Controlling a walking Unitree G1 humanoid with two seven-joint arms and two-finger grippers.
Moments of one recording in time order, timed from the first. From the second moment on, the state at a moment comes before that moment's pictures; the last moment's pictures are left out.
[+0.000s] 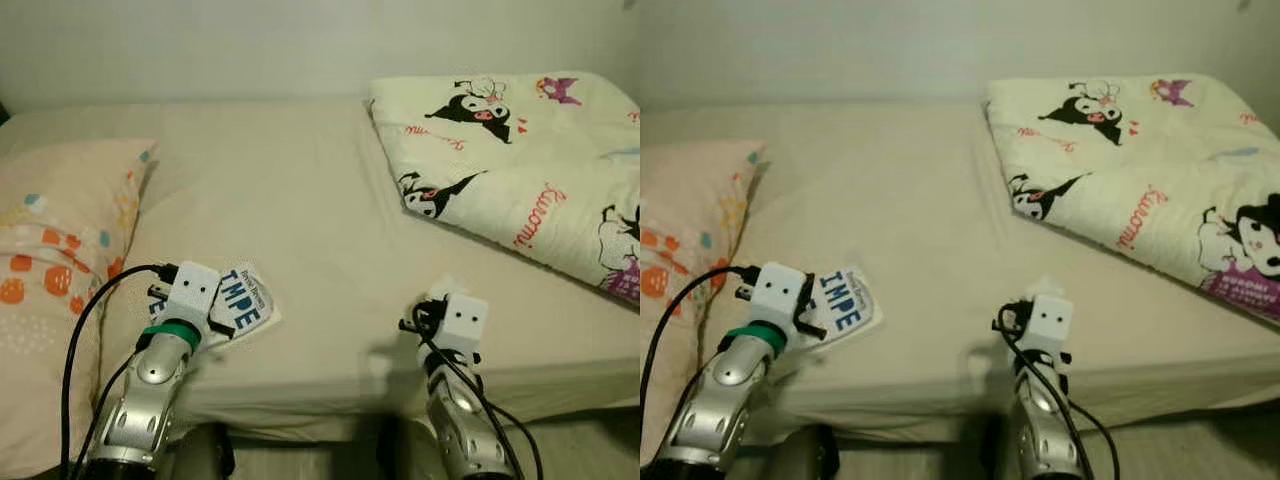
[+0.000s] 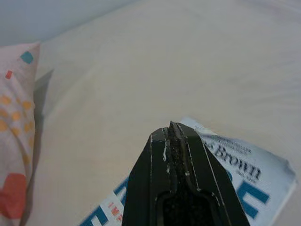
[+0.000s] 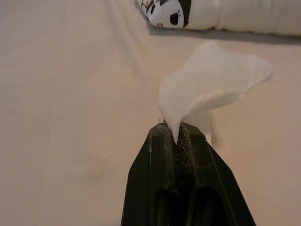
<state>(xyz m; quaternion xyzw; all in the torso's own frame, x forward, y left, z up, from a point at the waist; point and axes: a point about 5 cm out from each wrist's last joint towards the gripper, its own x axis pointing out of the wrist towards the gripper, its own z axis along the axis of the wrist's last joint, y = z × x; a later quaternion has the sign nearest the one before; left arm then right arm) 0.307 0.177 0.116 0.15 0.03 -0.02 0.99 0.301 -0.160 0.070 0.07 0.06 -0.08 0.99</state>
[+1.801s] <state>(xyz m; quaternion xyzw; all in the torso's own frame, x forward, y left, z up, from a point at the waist) 0.318 0.182 0.109 0.13 0.05 0.01 0.99 0.310 -0.161 0.070 0.06 0.08 -0.09 0.99</state>
